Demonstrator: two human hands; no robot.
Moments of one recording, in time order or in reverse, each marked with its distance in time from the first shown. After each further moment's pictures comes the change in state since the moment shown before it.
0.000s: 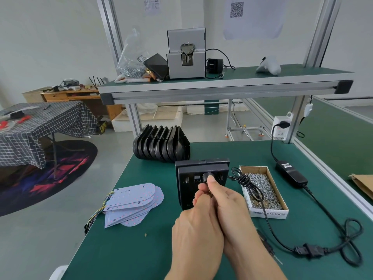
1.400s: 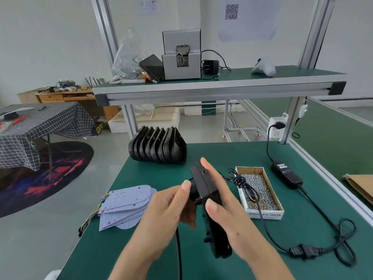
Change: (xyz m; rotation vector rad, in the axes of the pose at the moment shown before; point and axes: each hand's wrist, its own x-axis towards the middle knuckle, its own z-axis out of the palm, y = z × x) left_hand 0.038 -0.041 -0.035 -0.690 -0.190 0.246; right_hand 0.005 -0.002 -0.046 -0.634 -0.491 -0.487
